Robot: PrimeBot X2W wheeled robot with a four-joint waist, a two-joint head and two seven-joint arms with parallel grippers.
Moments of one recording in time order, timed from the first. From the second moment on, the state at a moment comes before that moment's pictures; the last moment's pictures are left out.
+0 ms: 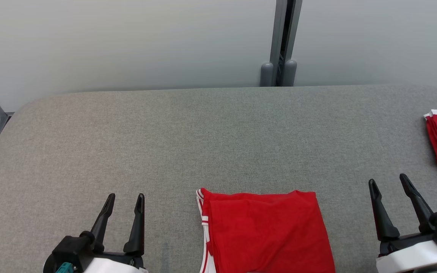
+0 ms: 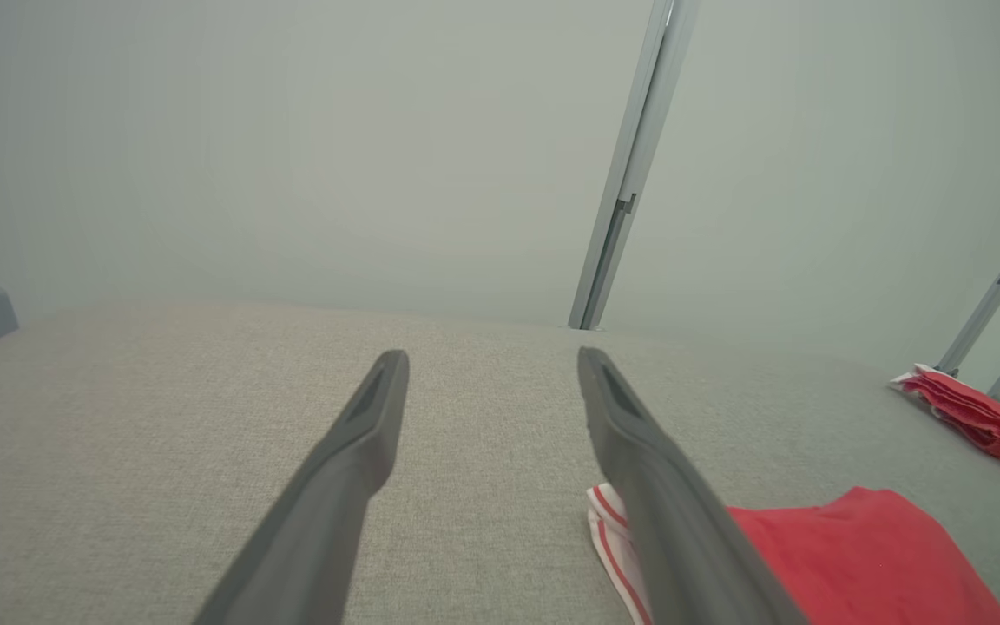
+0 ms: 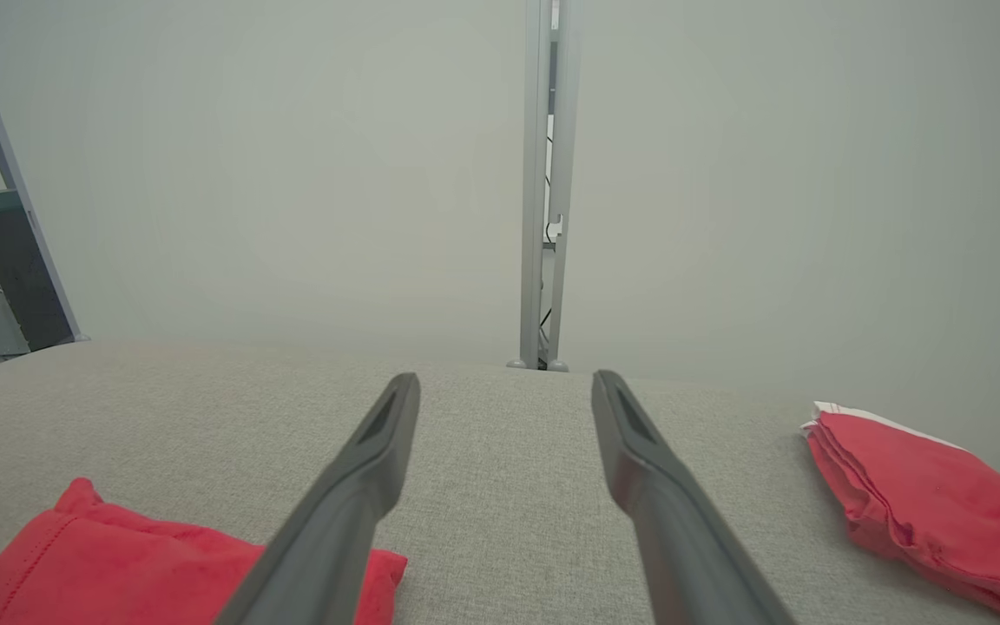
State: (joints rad) left arm 0.05 0.05 -0.11 0.15 -0.29 -0.07 -0.26; right arm 0.01 -0.16 0.03 0.13 0.18 0.13 -0.26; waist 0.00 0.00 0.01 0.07
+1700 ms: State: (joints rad) left arm 0.00 0.05 -0.14 0.17 -0.28 -0.07 -0.26; right arm -0.20 -0.11 0.36 0.73 0.46 0.13 -0.26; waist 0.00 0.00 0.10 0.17
